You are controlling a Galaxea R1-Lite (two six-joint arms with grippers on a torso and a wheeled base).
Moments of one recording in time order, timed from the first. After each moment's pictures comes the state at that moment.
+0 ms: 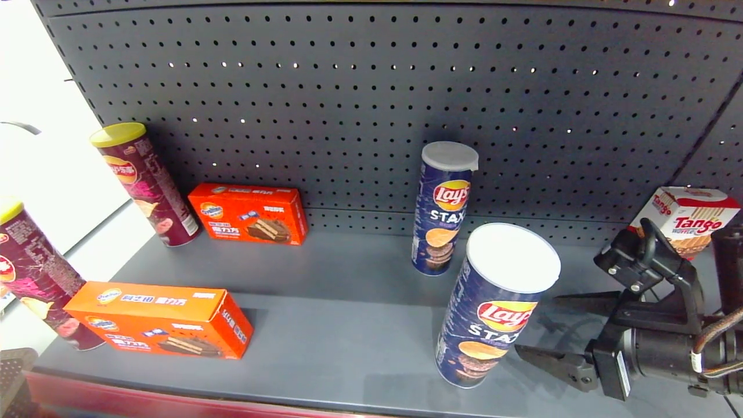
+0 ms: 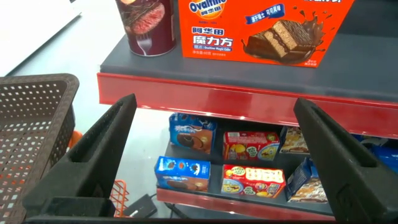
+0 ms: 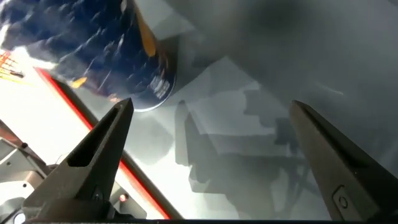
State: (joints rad) left arm 0.00 0.00 0.00 -0.01 0.07 -0.03; right arm 0.55 1.31 -0.62 -0.19 0.12 -0.13
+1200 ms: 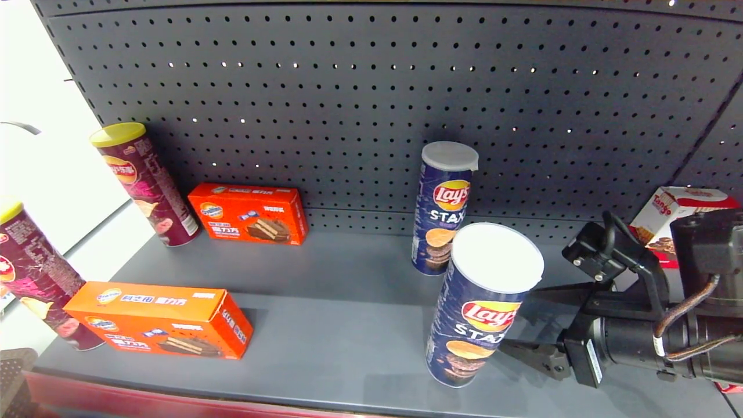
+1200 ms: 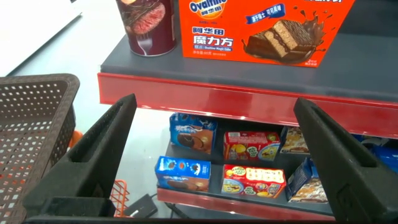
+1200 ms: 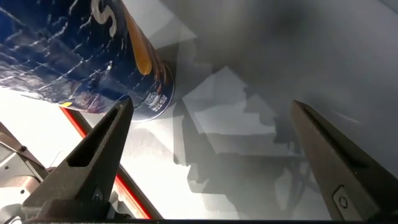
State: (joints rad) left arm 0.00 0.00 0.00 -0.01 0.07 -0.03; right arm 0.58 1.38 -0.68 -0.19 0.11 -0.14
